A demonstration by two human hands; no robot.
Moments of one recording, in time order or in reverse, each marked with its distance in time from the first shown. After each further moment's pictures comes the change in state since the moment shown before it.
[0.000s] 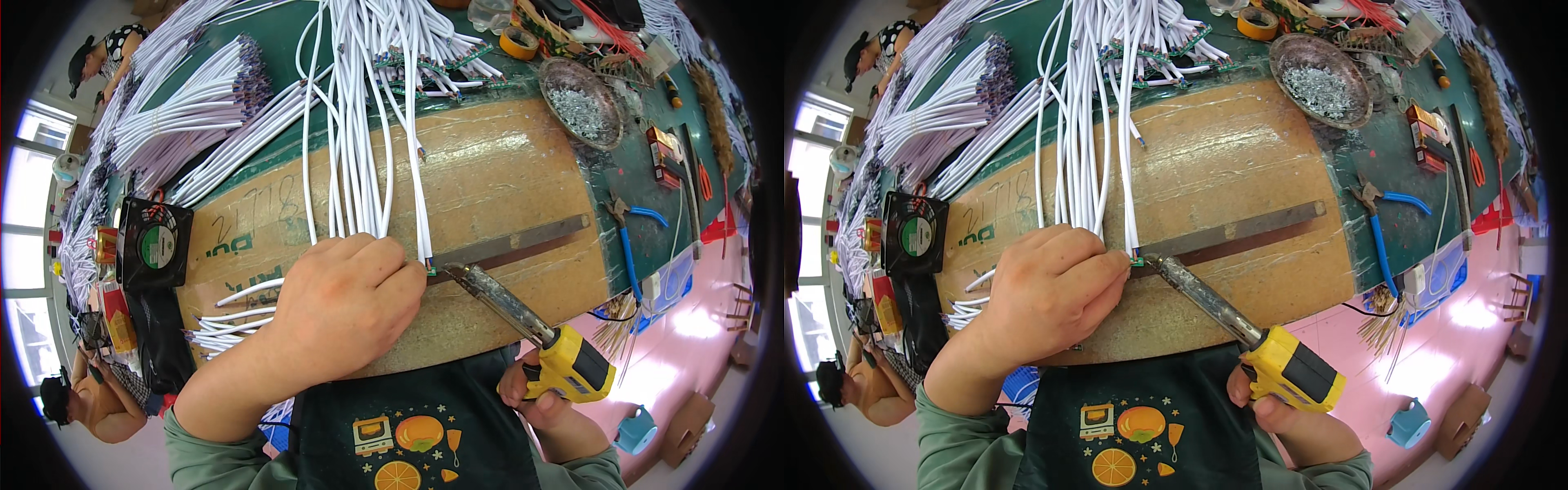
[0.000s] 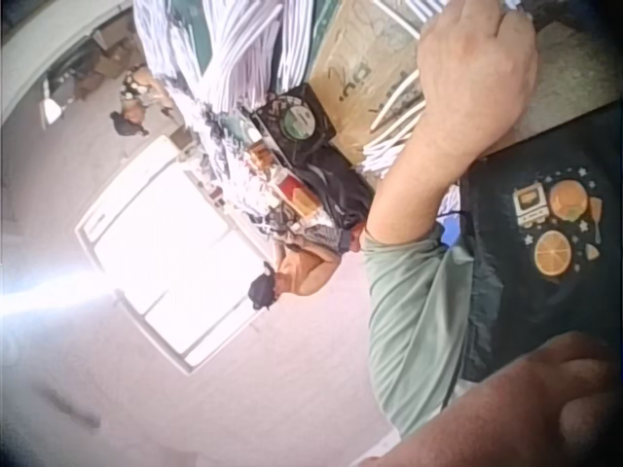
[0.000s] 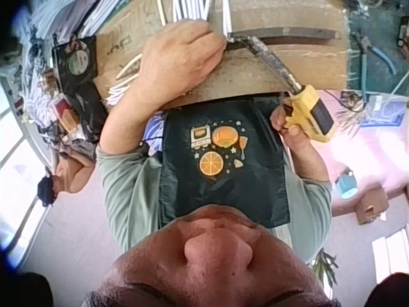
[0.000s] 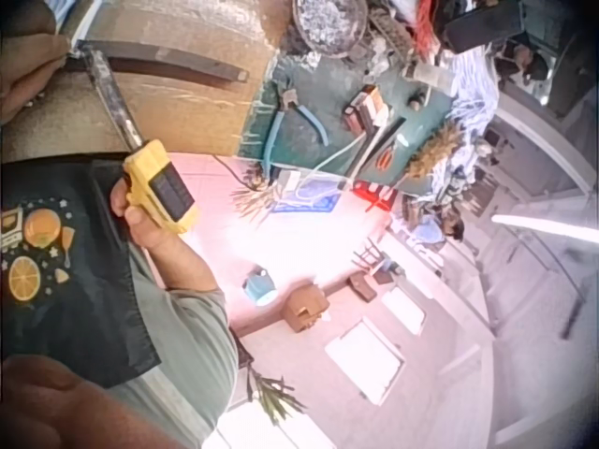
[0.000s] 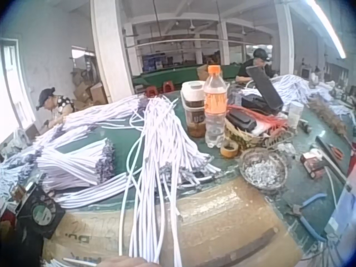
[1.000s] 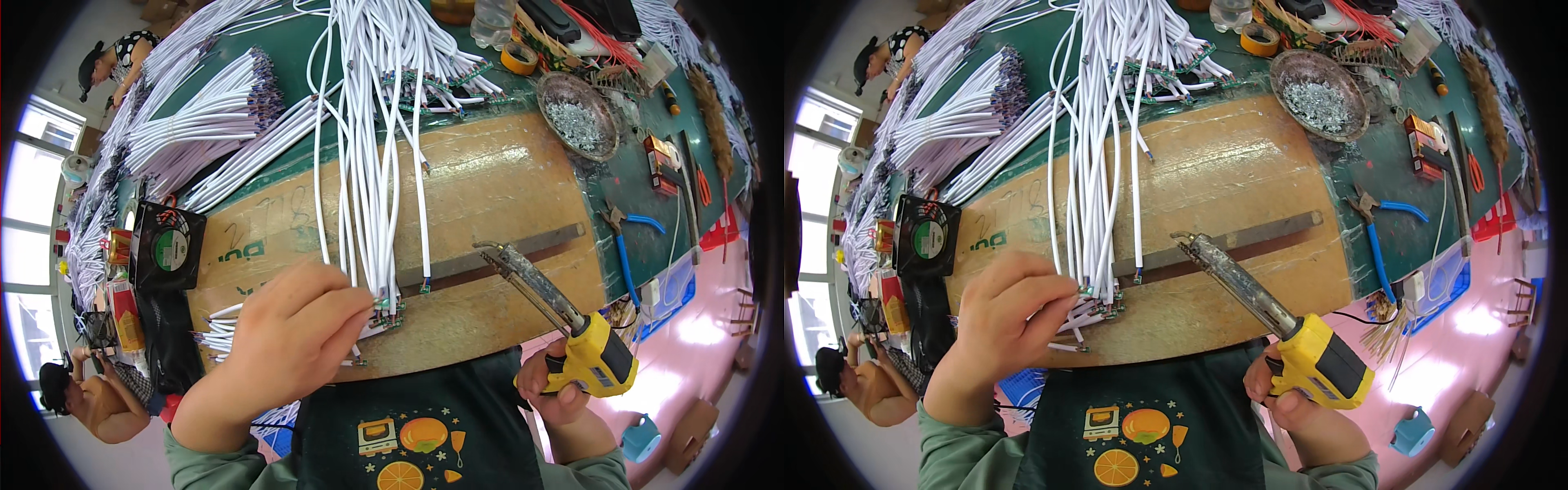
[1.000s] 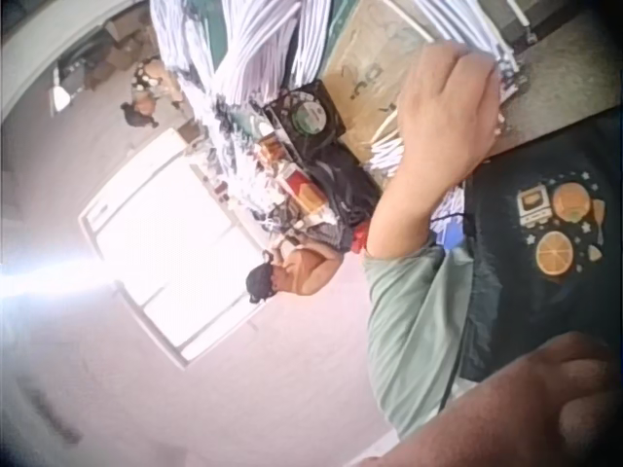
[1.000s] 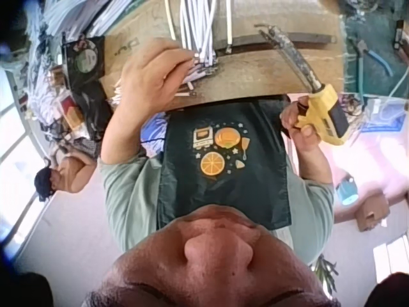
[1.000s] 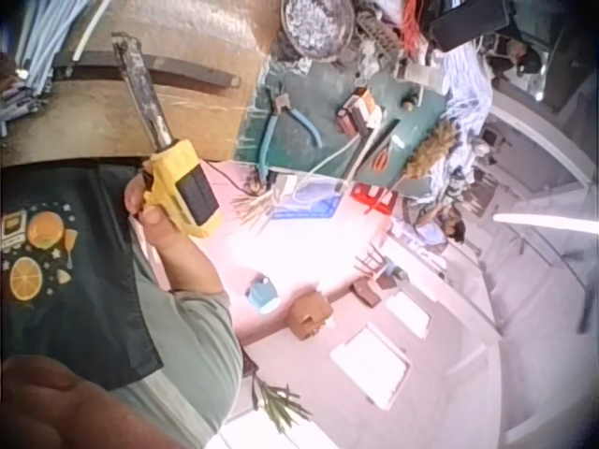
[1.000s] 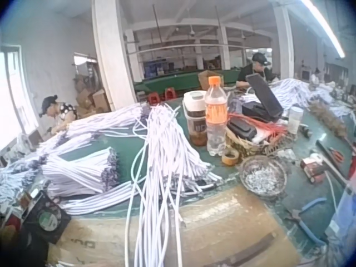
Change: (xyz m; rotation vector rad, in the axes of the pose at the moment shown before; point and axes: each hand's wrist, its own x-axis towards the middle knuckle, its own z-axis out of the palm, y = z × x) left_hand -0.034 0.007 -0.037 -0.089 0.067 -0.208; right_hand 0.014 -0.018 0.000 -0.043 0.011 -0.143
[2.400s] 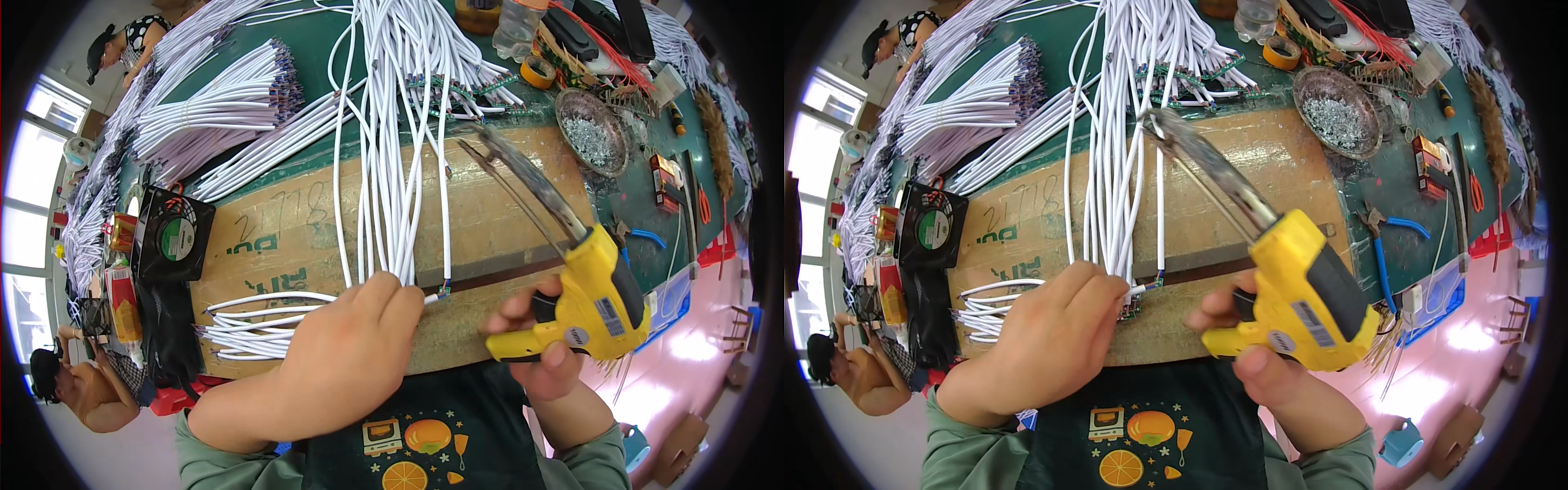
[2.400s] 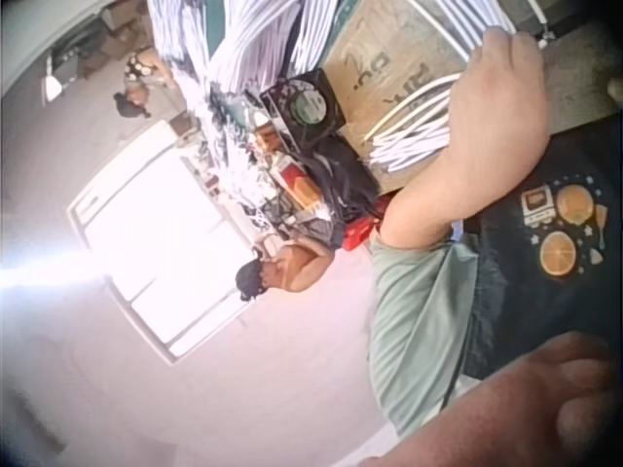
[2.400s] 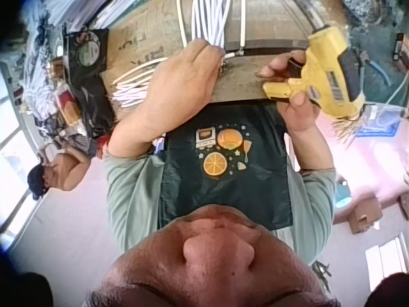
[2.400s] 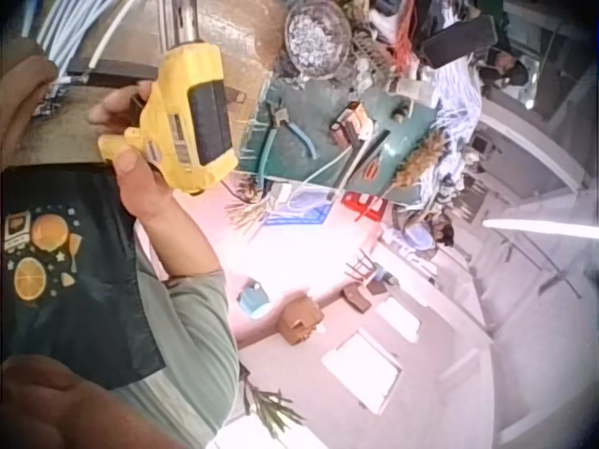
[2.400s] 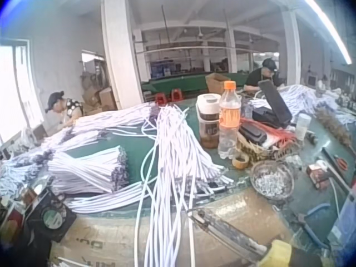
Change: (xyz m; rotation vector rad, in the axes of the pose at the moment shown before) left_hand 0.002 0.027 0.011 0.048 -0.215 -0.154; right_hand 0.069 0.000 0.059 0.093 0.001 -0.004
